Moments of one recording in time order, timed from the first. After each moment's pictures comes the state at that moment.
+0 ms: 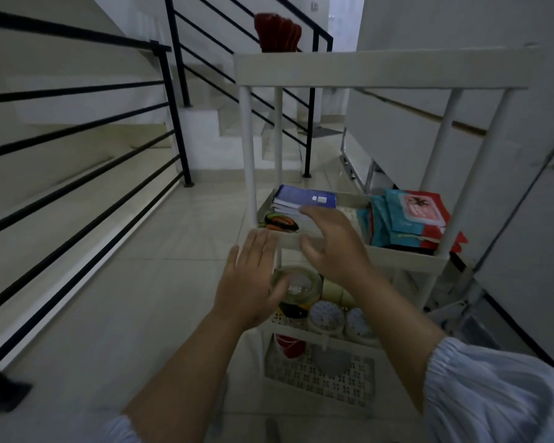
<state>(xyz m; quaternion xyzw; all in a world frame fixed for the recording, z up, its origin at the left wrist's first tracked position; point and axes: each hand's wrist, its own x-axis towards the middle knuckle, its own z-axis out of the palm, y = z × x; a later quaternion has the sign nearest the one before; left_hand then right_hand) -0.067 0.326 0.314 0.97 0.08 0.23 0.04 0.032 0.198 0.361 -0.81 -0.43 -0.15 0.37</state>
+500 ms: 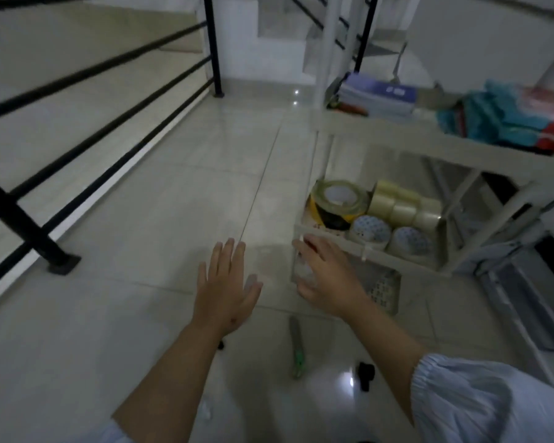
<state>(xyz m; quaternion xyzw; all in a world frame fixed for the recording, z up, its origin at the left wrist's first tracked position) -0.200 0.351 0.152 0.94 0.28 0.08 0.19 -0.060 0.215 0.173 -0.85 -0.51 0.02 0.17</state>
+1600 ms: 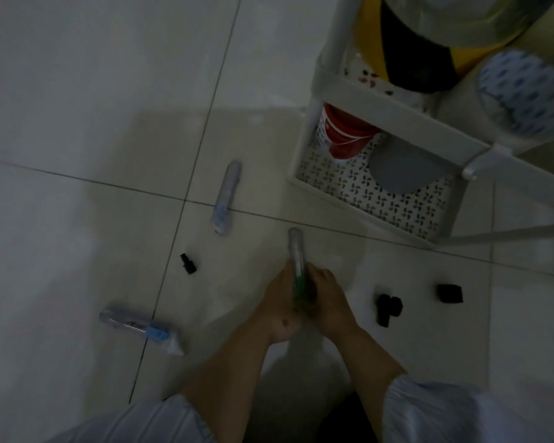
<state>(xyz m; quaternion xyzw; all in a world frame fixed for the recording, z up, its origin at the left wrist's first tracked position) -0.130 0.279 -0.049 0.71 0.32 -0.23 0.58 -0.069 0.189 -0.089 -0.84 -0.21 0.43 0.24</state>
